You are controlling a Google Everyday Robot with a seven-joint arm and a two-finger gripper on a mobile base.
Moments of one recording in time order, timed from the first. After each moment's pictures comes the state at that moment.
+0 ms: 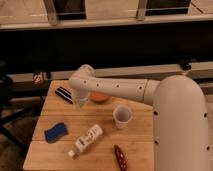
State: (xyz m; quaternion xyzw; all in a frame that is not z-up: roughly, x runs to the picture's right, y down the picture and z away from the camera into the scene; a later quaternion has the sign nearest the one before) arm -0.156 0.137 0.810 -0.23 -0.26 -0.45 0.82
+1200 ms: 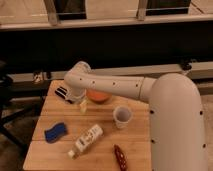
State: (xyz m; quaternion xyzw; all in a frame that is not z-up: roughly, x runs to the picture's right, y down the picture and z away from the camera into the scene) arm -0.173 0.124 0.806 -0.24 -0.25 -0.38 0.86
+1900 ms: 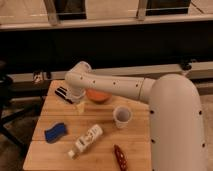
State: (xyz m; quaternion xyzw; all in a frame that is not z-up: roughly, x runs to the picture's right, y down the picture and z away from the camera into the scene) arm -0.180 0.126 0.803 -0.27 -0.25 -0.28 0.89
